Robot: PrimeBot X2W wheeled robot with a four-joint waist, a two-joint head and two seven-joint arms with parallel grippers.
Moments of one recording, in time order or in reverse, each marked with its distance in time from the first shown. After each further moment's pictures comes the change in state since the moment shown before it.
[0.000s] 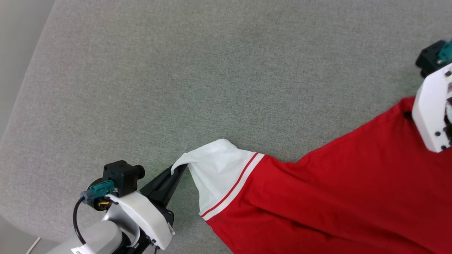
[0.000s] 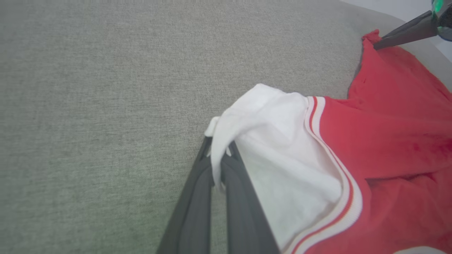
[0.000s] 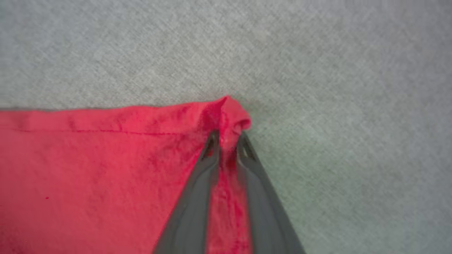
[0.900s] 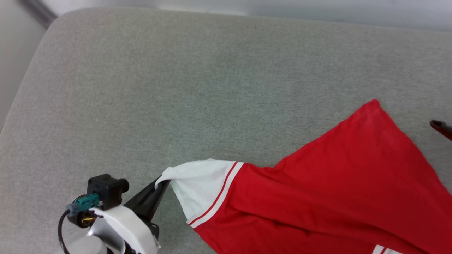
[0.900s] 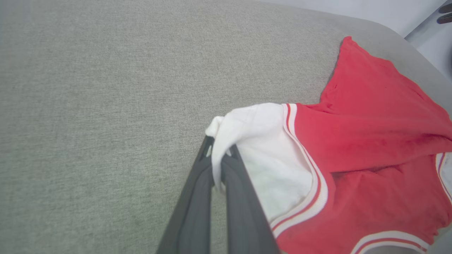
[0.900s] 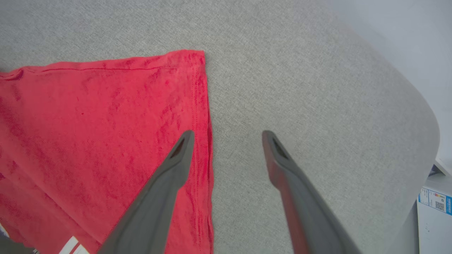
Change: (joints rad) left arm 0.088 0.103 0.007 -0.076 -0.042 0.061 0.010; right arm 0.299 -0.170 -0.327 -0.375 0.086 0.002 -0.018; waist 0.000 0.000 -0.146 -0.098
